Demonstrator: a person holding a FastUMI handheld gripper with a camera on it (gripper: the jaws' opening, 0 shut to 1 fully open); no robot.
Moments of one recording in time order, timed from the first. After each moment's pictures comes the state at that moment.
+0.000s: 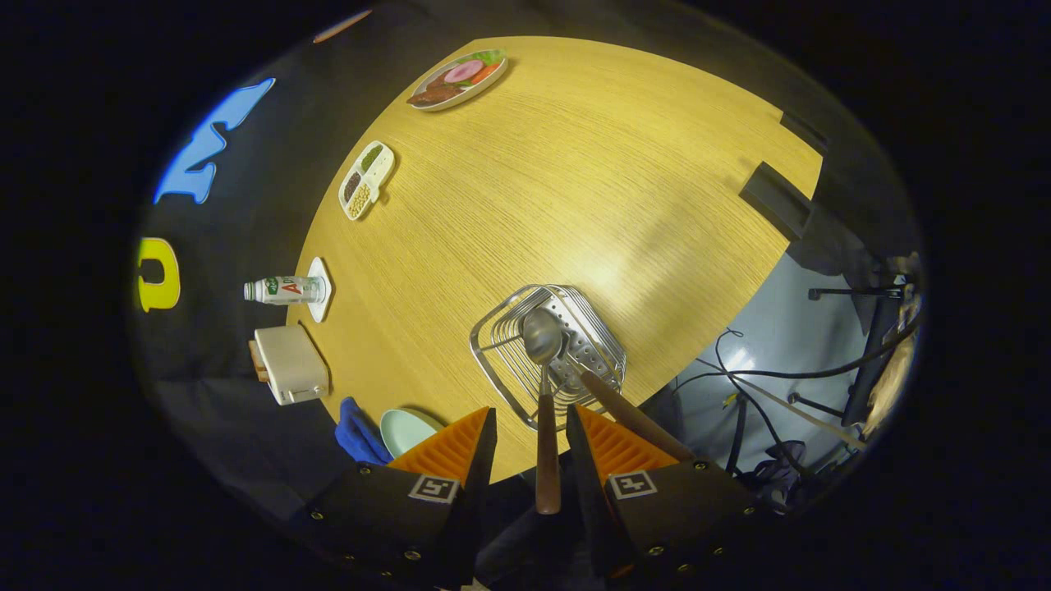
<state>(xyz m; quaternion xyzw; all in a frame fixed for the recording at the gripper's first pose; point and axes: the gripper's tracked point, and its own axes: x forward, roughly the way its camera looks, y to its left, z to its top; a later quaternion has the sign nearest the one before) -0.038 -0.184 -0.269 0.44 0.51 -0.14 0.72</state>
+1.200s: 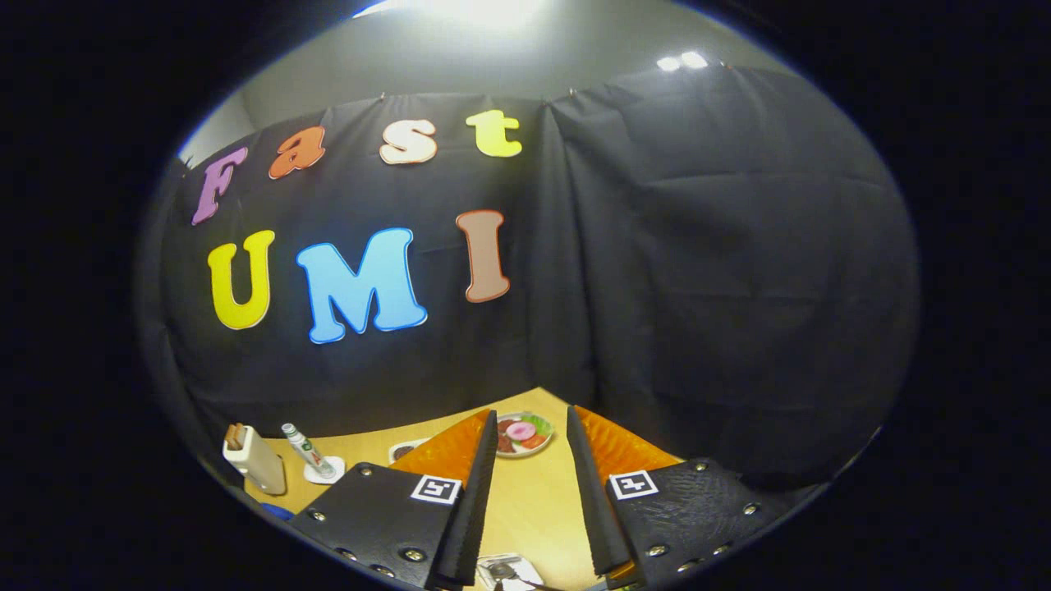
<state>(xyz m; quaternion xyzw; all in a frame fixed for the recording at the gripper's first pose) -0.044 -0.306 0.037 0.04 -0.04 -0.30 0.95</state>
